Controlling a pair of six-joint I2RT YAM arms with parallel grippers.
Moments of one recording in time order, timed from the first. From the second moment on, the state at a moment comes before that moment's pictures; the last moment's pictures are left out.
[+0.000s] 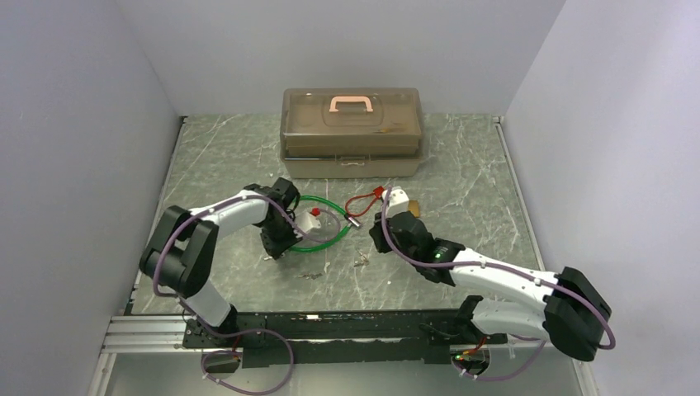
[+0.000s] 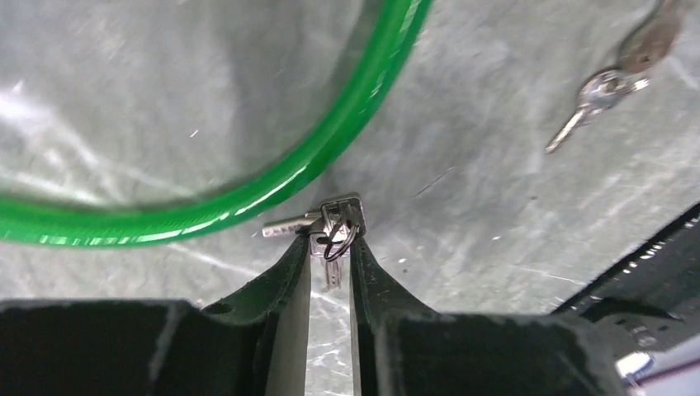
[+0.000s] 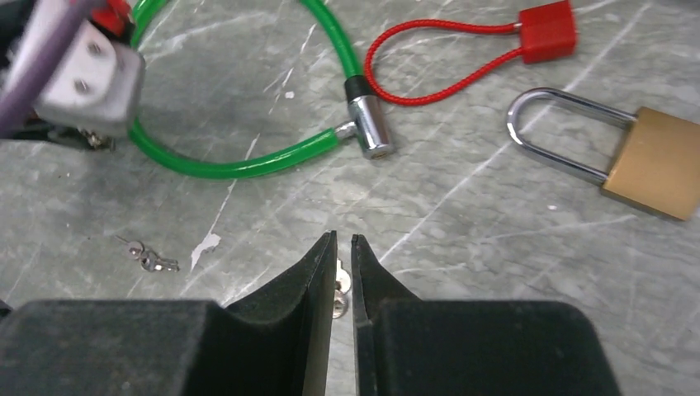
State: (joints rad) left arm -0.44 1.60 0.90 -0.79 0.18 0.72; right arm 0.91 1.13 0.55 0.06 0.28 0.40
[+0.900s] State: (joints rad) left arm -0.81 2.13 1.64 -1.14 0.53 0.63; right arm 0.75 0.85 0.41 0.05 0.30 0.44
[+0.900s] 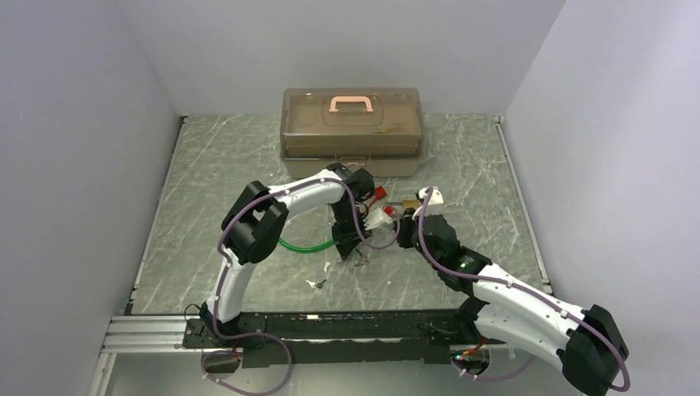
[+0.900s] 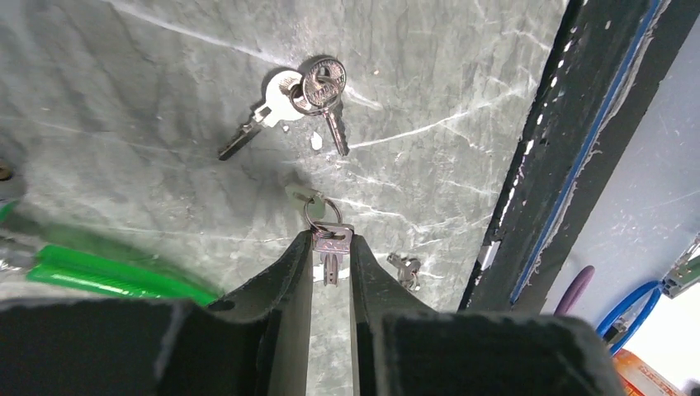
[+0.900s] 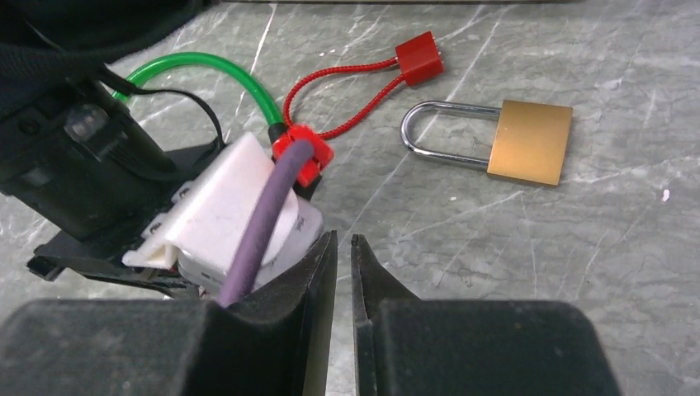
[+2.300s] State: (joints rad) left arm -0.04 1.52 1.27 -1.30 0.74 0.75; right arm 1.03 1.55 0.68 0.11 0.13 0.23
